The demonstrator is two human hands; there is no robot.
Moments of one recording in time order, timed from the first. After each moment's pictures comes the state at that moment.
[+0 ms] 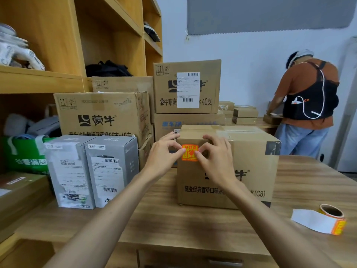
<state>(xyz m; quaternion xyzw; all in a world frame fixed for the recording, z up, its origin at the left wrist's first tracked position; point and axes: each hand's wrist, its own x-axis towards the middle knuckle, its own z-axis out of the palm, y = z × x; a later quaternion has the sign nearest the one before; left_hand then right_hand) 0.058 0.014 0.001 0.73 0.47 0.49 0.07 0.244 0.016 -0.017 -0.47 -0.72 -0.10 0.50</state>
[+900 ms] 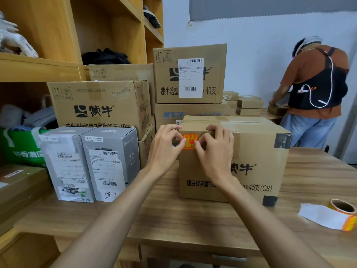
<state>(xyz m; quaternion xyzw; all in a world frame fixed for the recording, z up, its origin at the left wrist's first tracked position) 0.062 0.038 -0.017 0.73 0.45 0.51 -0.08 0.221 0.031 -0.027 -0.53 -0.65 -0.20 0.50</state>
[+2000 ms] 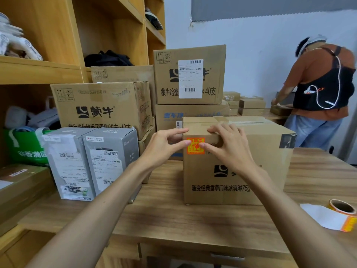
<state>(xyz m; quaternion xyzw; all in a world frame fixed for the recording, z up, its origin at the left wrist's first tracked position) 0.053 0.021 0.004 0.75 0.44 0.46 0.15 0.284 0.034 -0.006 -0.46 -0.76 -0.15 0.43</state>
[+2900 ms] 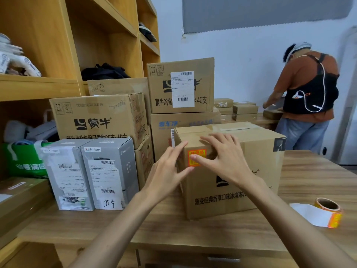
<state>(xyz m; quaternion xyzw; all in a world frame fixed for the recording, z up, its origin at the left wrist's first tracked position) 0.080 -0.016 -0.035 0.79 0.43 0.43 -0.03 0.288 -0.005 -0.002 -0.46 -0.77 -0.15 0.42</state>
